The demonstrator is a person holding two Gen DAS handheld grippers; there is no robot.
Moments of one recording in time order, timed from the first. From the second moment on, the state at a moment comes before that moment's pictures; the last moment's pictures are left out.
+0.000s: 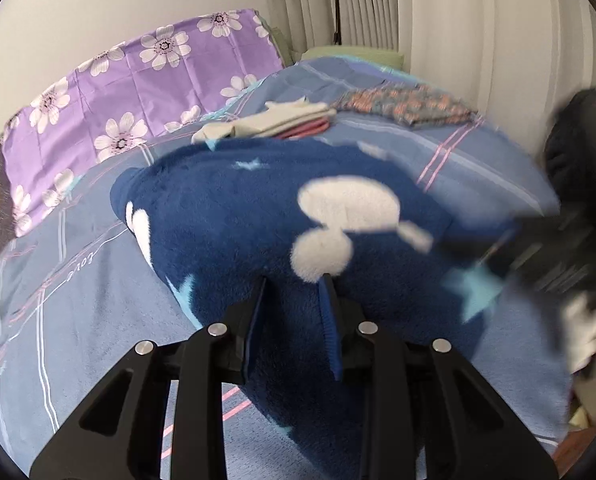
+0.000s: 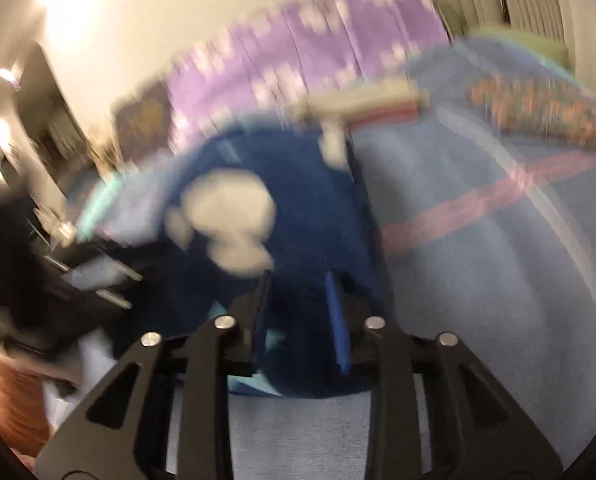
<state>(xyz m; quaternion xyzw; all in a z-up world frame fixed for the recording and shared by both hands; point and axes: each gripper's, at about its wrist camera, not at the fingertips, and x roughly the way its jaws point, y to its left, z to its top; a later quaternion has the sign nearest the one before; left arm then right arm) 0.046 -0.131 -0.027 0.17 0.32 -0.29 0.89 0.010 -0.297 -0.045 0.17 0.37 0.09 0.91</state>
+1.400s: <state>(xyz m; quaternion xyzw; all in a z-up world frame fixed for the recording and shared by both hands) 0.261 -0.103 -0.080 0.15 0.36 -0.20 0.90 0.151 -0.272 -0.046 0.10 0.38 0.06 0.92</state>
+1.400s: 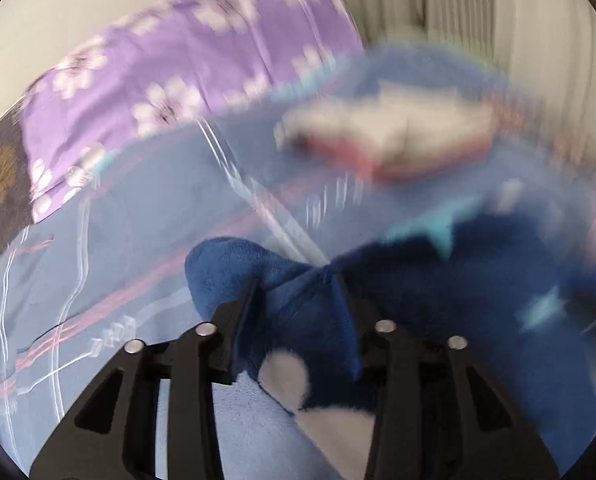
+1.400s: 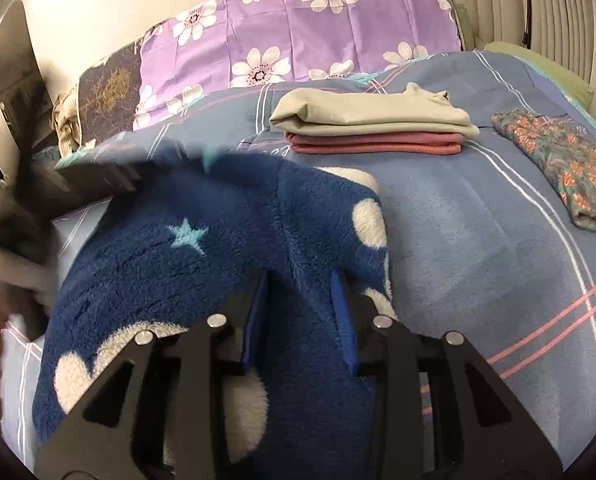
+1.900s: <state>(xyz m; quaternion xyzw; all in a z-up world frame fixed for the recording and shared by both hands) 0.184 -0.080 -0.001 0.13 0.29 -0.24 0.92 0.155 -0.278 -0.048 0.12 0.37 0.08 0.92</state>
